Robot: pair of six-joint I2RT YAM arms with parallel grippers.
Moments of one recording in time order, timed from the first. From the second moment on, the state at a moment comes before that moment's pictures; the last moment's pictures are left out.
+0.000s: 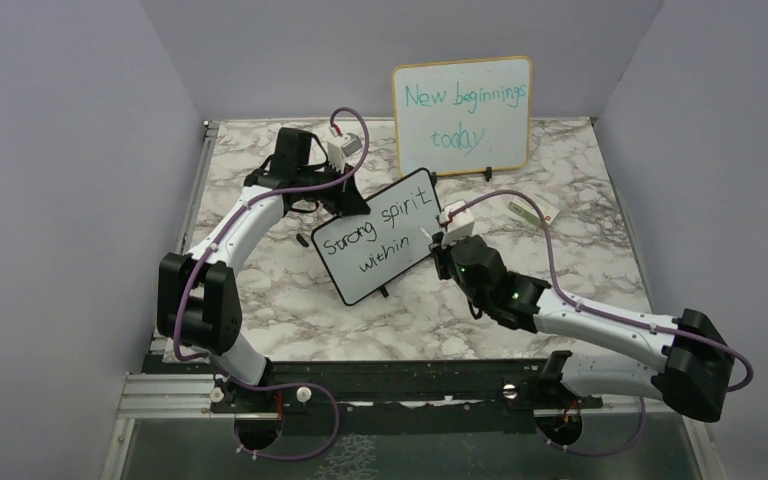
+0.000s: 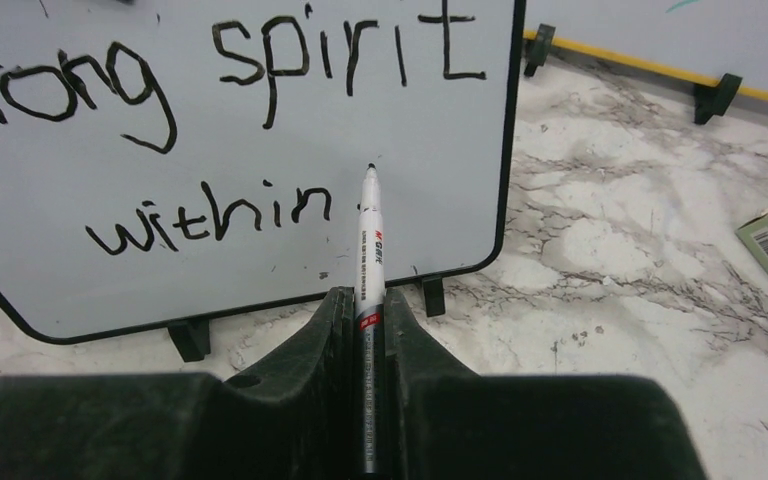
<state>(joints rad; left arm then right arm) -0.26 1.60 1.28 -0.45 0.84 0.07 0.97 1.17 0.68 0.09 0.53 0.16</state>
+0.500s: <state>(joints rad) -0.27 1.60 1.41 -0.50 0.70 0.01 0.97 0.94 0.67 -0.03 0.59 0.15</state>
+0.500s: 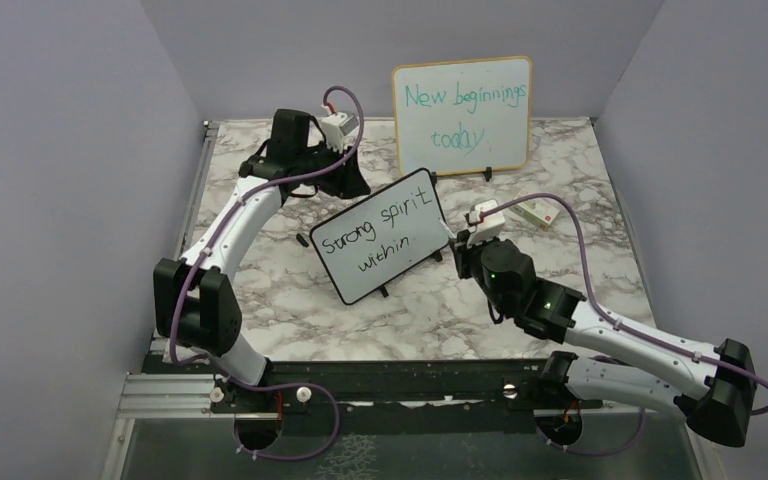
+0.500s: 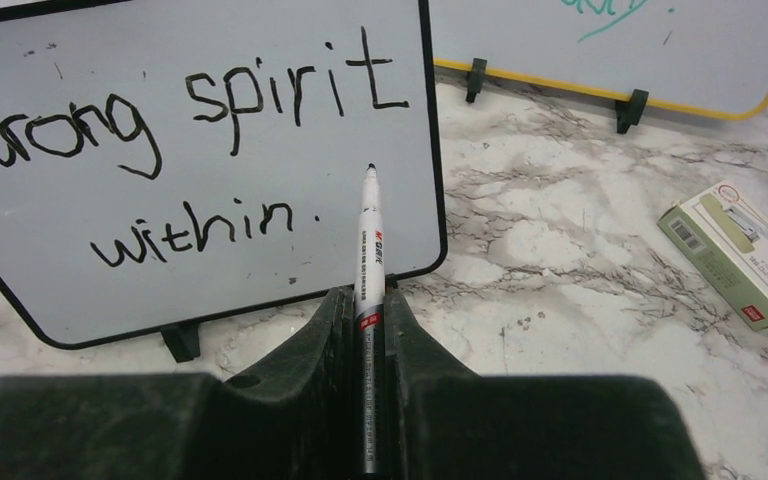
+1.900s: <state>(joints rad) -0.10 1.64 1.09 -0.52 -0.13 -0.56 0.97 0.83 0.68 -0.11 0.62 0.13</state>
